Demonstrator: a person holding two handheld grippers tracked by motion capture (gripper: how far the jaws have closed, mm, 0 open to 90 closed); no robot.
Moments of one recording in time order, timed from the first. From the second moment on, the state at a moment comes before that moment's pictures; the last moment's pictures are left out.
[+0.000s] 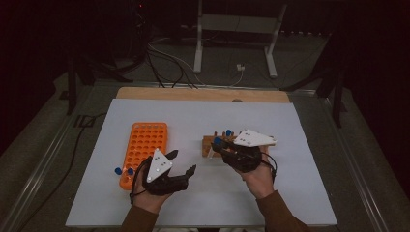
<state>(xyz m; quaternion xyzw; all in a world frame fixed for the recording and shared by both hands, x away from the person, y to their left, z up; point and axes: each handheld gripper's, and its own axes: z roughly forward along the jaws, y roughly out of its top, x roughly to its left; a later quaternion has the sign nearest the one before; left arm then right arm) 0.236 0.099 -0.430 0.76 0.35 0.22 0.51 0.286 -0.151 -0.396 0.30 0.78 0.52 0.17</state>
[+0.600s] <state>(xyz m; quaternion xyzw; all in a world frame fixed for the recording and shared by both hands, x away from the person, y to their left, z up) 0.241 0.087 -0.430 0.77 0.32 0.22 0.50 0.271 -0.109 -0.391 0.24 0.81 0.52 0.12</state>
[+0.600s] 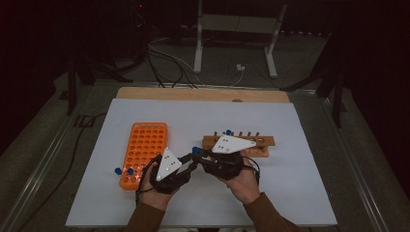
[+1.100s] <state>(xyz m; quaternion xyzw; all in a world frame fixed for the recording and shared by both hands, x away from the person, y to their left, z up) 0.237 0.110 -0.424 0.76 0.35 0.23 0.50 0.274 -0.129 -0.392 0.25 0.79 0.54 0.10</state>
